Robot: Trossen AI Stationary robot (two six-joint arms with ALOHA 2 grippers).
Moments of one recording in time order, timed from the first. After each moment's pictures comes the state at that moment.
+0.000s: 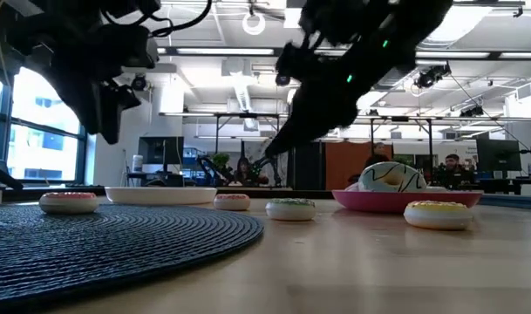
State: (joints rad) left arm -0.10 1.17 0.76 -0.72 0.07 -0.16; right arm 0.03 1.77 0.95 0.14 0.12 -0.06
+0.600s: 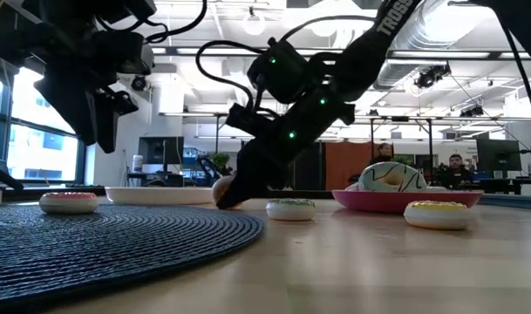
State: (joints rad) left arm -0.13 1.17 0.73 -0.68 0.04 -0.16; right arm -0.06 2.11 1.19 0.20 0.07 -0.11
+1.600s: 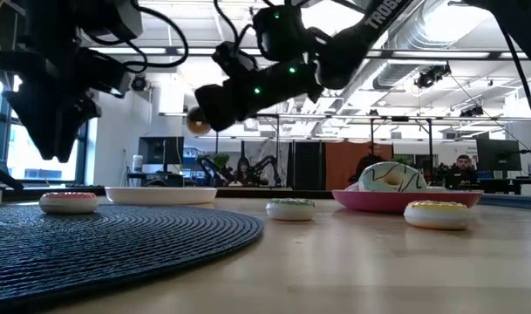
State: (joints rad) left arm -0.12 1.16 0.73 -0.97 -0.03 -0.38; right arm -0.12 2.10 1.30 0.61 0.27 -0.33
